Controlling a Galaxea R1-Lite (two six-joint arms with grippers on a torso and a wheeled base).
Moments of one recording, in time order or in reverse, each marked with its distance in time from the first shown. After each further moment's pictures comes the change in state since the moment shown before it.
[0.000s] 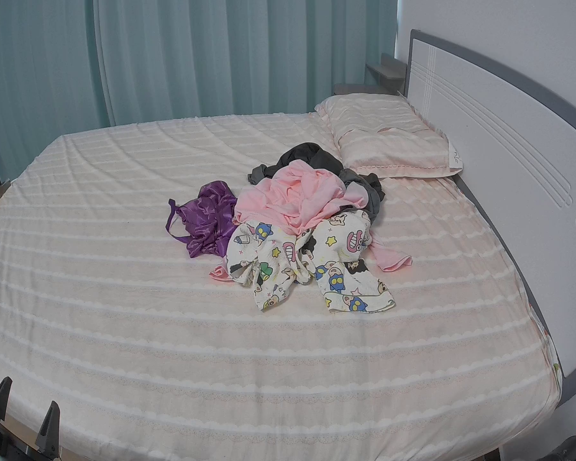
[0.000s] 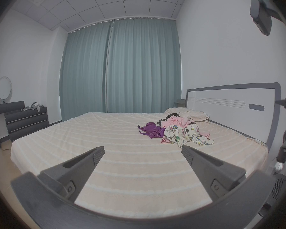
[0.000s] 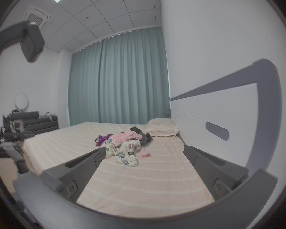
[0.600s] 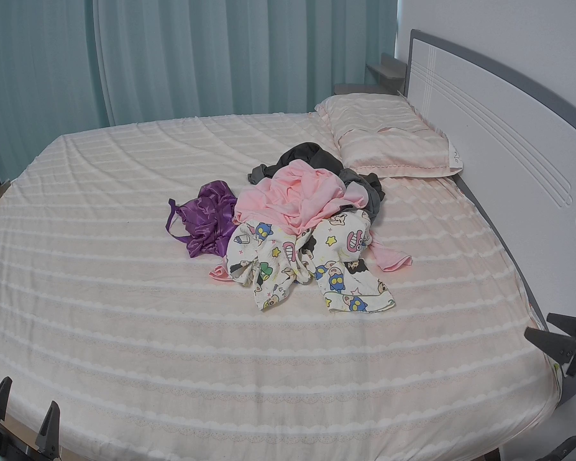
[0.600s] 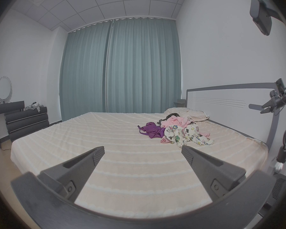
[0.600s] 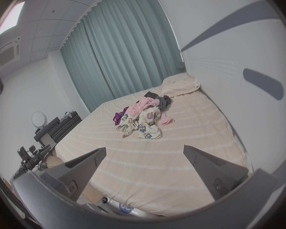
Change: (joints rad) left arm 0.000 0.000 0.000 0.000 0.000 0.000; right arm 0.009 0.668 -0.022 -0.209 0.215 0.172
